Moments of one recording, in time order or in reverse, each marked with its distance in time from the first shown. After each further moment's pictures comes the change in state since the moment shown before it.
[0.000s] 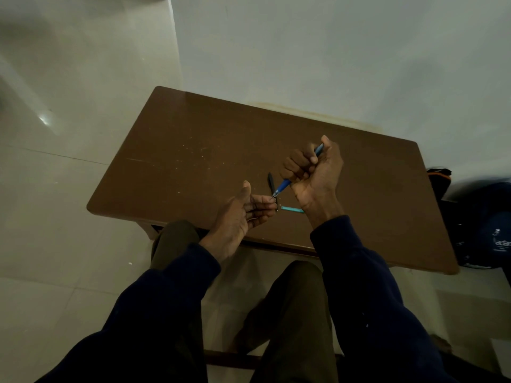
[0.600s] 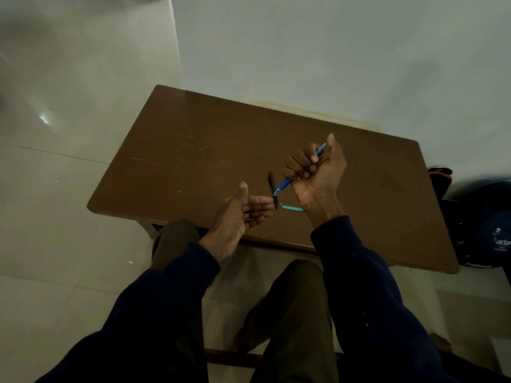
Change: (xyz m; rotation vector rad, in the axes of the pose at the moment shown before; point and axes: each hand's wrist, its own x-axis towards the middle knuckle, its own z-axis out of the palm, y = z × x) left_hand 0.002 -0.004 -0.007 0.058 0.029 -0.011; right_hand 0.001 0.001 -0.006 0.029 -0.010 -0.011
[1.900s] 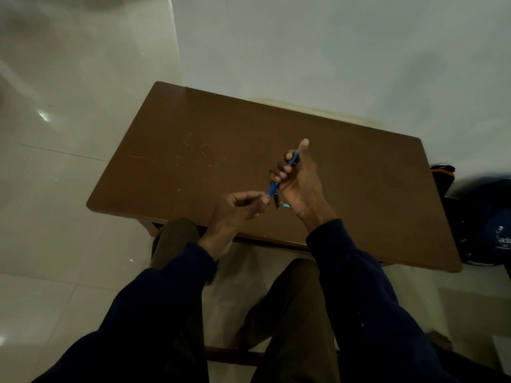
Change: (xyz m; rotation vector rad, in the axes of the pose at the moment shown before) left_hand 0.003 -0.002 -0.007 0.134 0.035 0.142; right_hand 0.017 0.029 -0.021 -0.262 0.066 0.045
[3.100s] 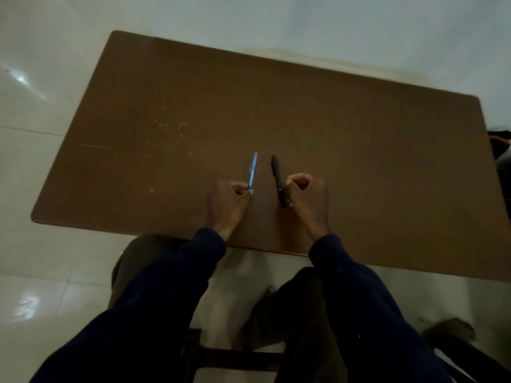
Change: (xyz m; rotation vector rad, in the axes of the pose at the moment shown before) left_hand 0.161 -0.087 -0.009 0.627 0.283 0.018; right_hand 0.104 0.088 -0.130 -1.122 0.386 -0.074
